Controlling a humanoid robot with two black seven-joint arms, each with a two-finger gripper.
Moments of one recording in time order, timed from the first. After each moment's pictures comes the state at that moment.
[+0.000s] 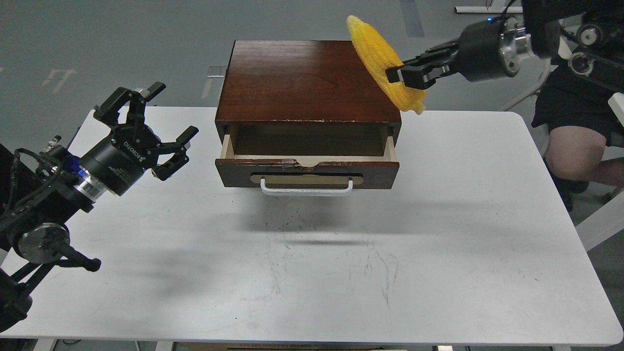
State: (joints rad) left arm -0.34 0.64 -0.96 -1.29 0.34 -0.49 -0.34; right arm 1.81 -0.58 -0.39 1.17 -1.36 0.37 0.49
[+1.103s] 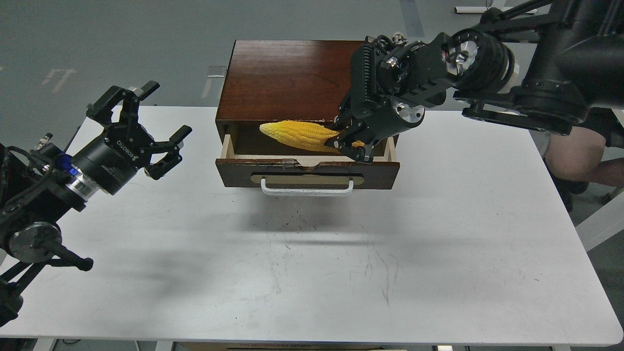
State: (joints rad) left arm -0.34 0.67 -0.96 -1.29 0.34 -0.49 -0.34; right arm 1.83 -0.26 -0.62 1.13 -1.76 0.04 0.49
